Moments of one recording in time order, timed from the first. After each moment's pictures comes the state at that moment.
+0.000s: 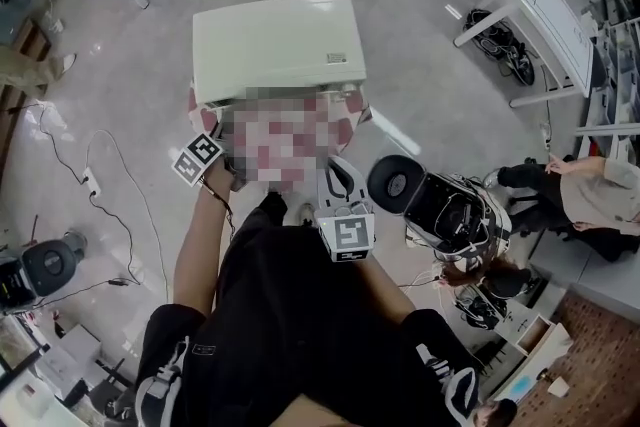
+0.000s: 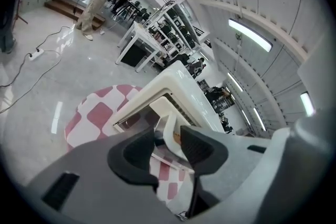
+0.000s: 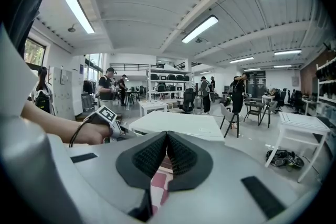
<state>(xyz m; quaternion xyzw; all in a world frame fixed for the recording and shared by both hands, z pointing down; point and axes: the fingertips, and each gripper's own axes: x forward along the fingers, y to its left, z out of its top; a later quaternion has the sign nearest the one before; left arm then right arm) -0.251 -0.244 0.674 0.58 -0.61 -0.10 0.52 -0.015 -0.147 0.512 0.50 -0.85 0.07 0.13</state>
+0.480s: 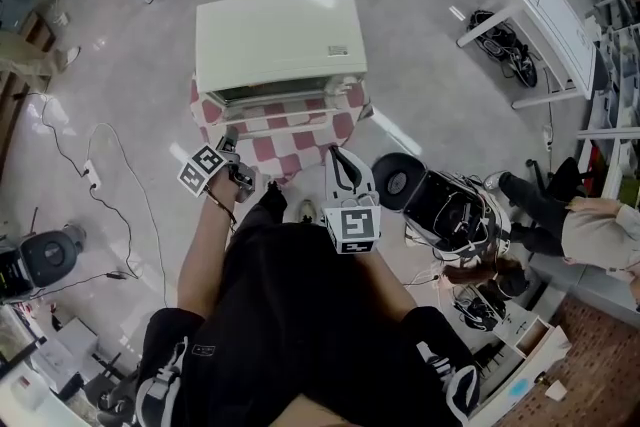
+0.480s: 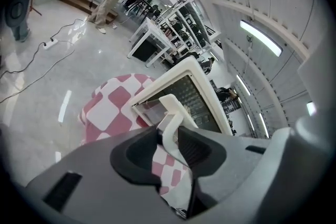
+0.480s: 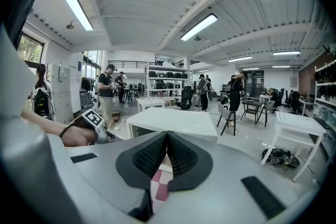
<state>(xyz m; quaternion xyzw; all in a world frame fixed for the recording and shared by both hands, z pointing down) -0.243 -0.184 0.704 0.54 -0.62 -0.10 0.56 0.006 -0.141 0.519 0.51 -0.85 0.08 0.14</state>
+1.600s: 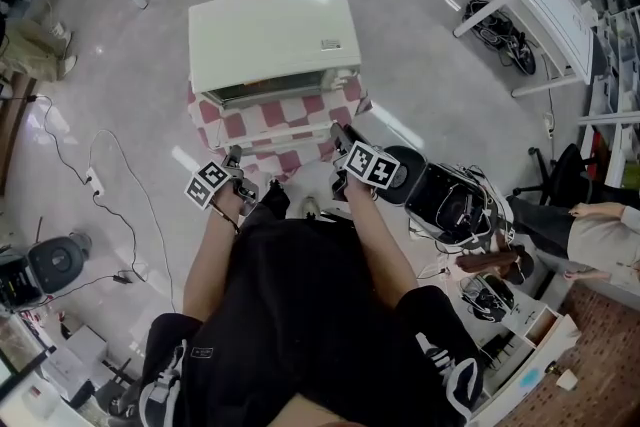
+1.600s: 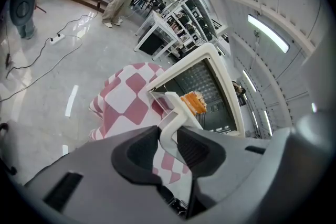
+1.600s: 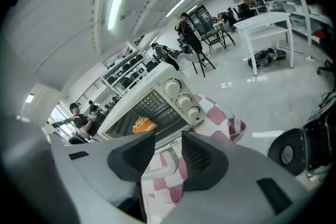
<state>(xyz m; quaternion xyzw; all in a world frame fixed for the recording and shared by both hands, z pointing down) -0.234 -0.137 0.747 0.52 -0.61 -0.08 0.59 0.066 -0.194 0.681 0.54 -0.70 0.46 0.04</state>
